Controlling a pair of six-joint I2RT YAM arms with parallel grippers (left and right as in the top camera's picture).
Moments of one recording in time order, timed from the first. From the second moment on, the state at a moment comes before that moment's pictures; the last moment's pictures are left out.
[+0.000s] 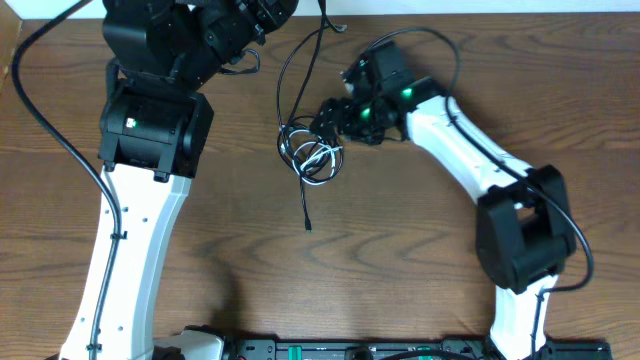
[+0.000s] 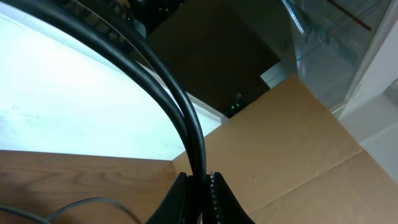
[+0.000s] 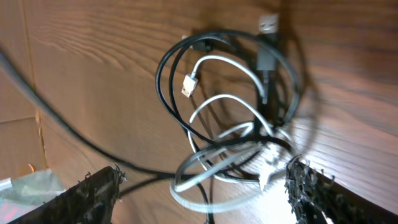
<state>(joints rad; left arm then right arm) -0.24 1.47 1.76 -0.22 0.53 -0.93 0.47 2.07 1.63 -0.61 -0.54 0.55</state>
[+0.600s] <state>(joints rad) -0.24 1.47 1.76 -0.25 0.53 -0.93 0.56 2.22 1.63 -0.53 -0.37 0.75</state>
